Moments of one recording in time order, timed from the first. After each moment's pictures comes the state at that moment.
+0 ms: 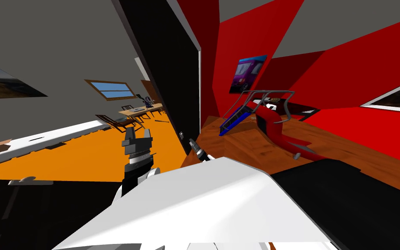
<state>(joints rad) 0.08 -0.09 0.61 -1.27 0.02 -0.70 -0.04</state>
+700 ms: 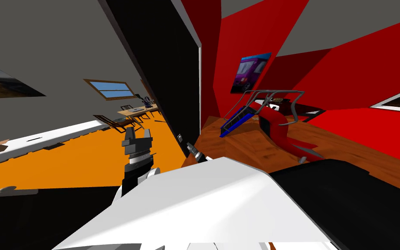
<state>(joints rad) 0.03 -0.09 0.70 -1.14 0.01 -0.72 -0.06</state>
